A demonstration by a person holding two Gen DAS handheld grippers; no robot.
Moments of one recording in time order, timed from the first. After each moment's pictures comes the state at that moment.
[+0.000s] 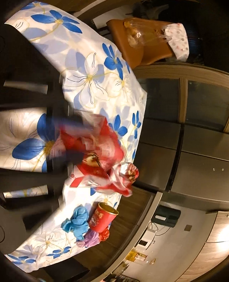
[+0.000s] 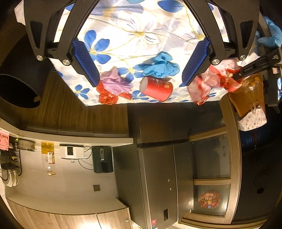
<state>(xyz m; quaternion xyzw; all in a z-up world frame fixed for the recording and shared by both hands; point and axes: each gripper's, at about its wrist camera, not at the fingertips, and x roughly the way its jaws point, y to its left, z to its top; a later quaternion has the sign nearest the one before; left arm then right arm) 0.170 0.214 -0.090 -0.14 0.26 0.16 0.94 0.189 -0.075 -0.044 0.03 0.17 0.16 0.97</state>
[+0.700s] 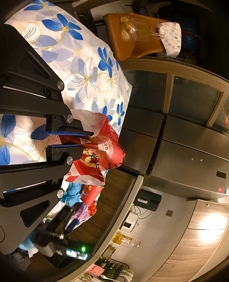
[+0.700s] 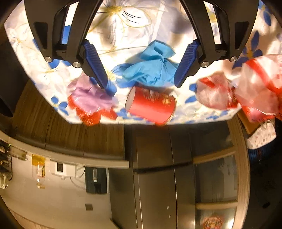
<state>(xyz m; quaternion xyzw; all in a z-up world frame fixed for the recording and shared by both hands) 0.106 0.193 -0.058 -0.16 0.18 0.11 0.96 0.268 -0.010 -0.106 0.00 0.26 0.15 0.95</state>
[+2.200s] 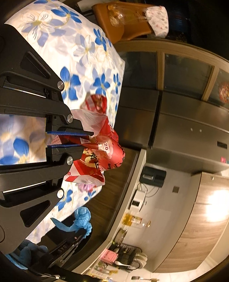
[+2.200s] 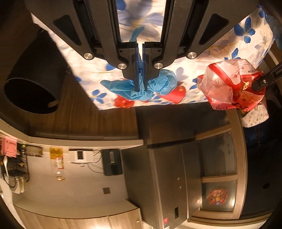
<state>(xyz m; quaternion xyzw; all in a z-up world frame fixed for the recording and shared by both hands) 0.101 0.093 -0.033 -0.12 0.17 0.04 0.98 0.161 -0.153 -0.035 0.05 0.17 0.13 0.97</state>
